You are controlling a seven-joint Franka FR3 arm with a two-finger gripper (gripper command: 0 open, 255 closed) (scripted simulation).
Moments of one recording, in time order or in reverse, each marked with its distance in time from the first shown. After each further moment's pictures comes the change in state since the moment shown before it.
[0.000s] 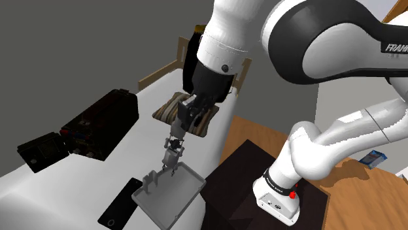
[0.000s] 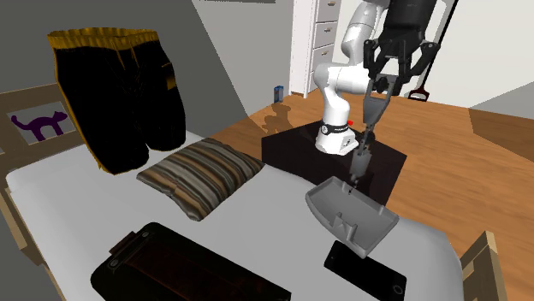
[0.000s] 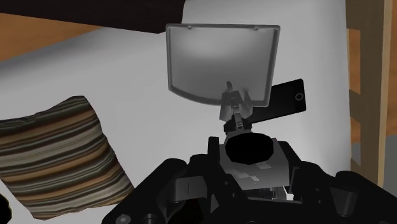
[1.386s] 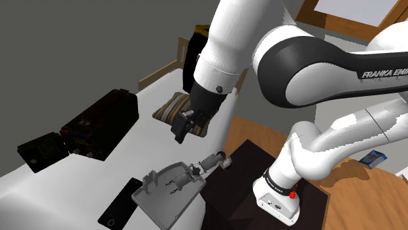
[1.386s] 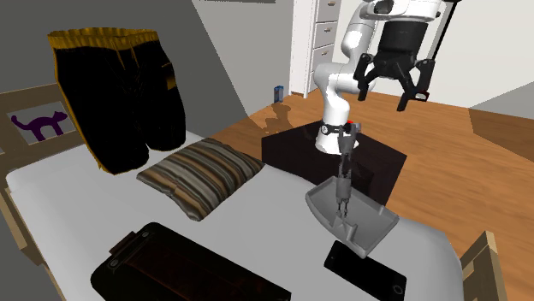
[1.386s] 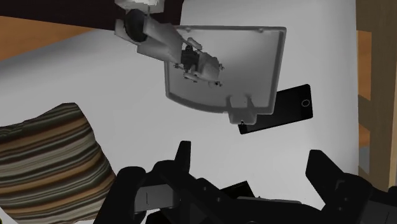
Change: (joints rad) arm 0.009 -0.007 0.017 -0.108 0.015 0.102 -0.001
